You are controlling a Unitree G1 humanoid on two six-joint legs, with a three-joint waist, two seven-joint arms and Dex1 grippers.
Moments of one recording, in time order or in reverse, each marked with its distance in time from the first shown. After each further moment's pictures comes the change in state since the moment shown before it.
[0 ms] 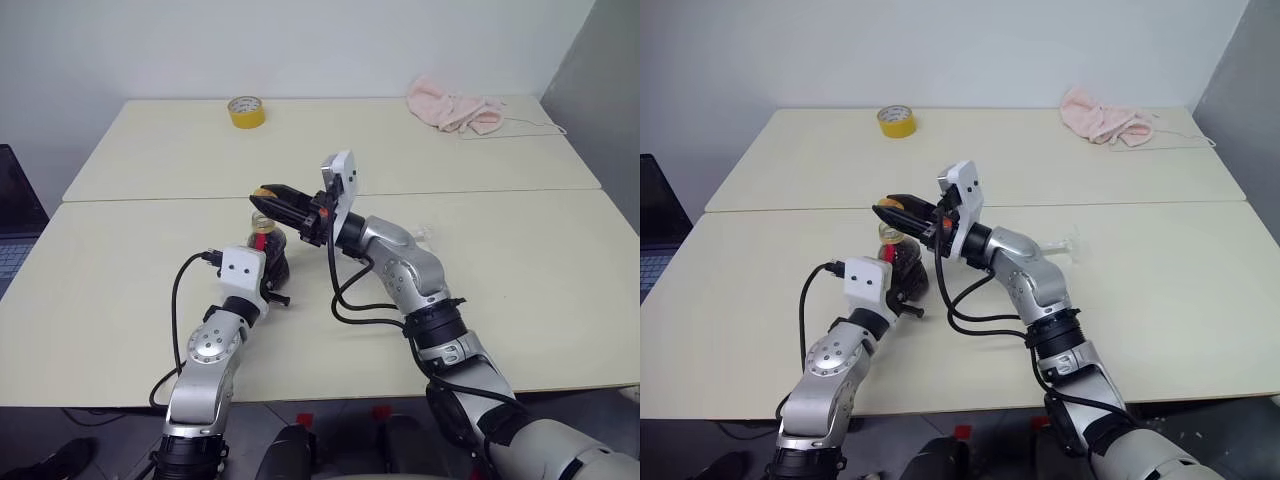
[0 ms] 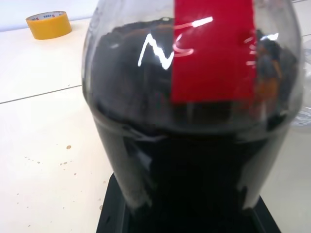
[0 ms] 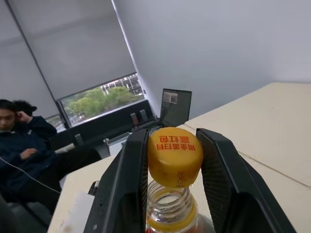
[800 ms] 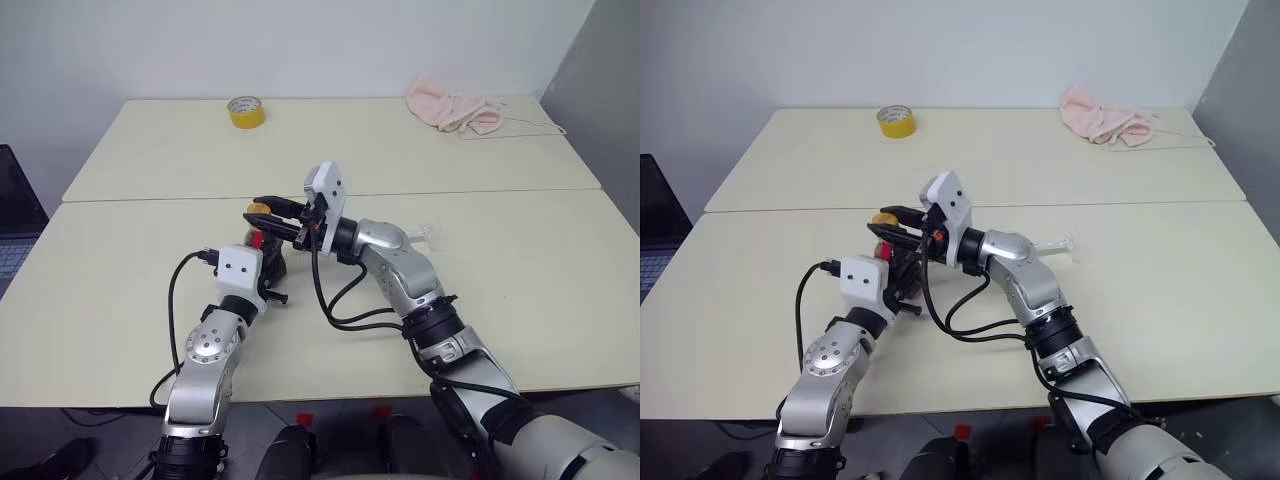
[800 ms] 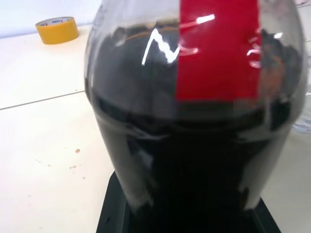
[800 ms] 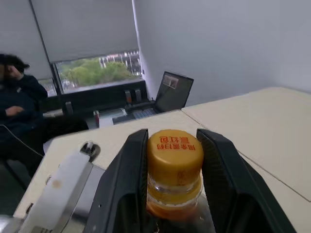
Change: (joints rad) left arm 0.000 0.001 0.009 -0.010 -0.001 -0.008 0.014; right arm -0.025 0.014 0.066 0.108 -0.053 -0.092 0.081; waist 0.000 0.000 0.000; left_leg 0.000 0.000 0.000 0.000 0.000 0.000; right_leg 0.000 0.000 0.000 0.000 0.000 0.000
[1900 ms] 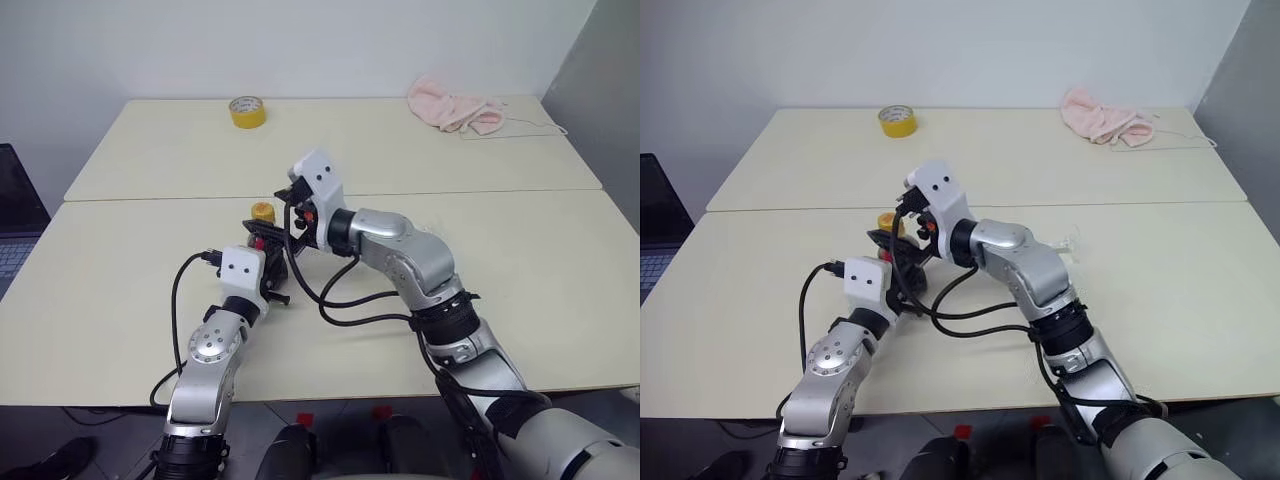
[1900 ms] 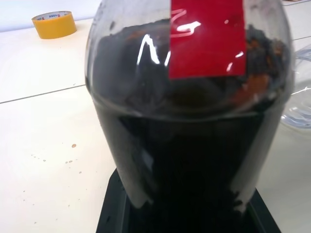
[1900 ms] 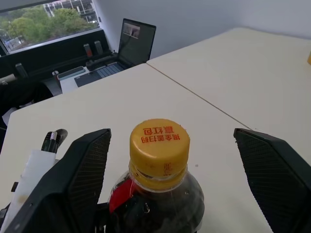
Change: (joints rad) left arm -0.002 -0.003 -0.009 0.013 0.003 0.008 0.002; right arm -0.045 -0.056 0.056 -0.293 -0.014 0.507 -0.302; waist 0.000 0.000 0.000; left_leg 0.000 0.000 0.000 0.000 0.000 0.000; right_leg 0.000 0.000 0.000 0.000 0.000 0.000
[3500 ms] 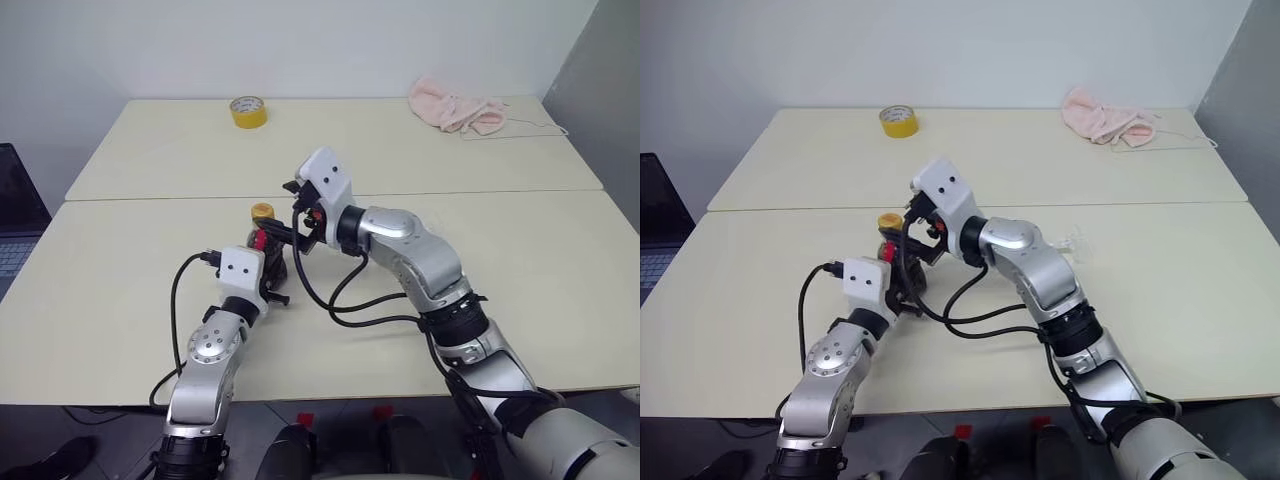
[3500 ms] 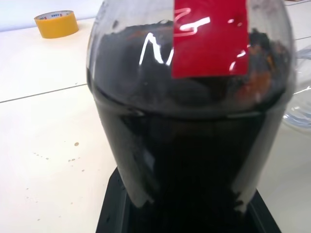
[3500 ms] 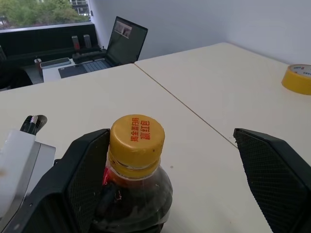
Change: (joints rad) left arm 0.003 -0.002 0.001 -0.001 0.001 0.000 0.000; right arm 0.025 -0.080 0.036 -0.033 -0.076 -0.092 0.031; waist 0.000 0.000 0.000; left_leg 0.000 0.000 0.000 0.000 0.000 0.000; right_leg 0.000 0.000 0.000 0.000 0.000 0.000
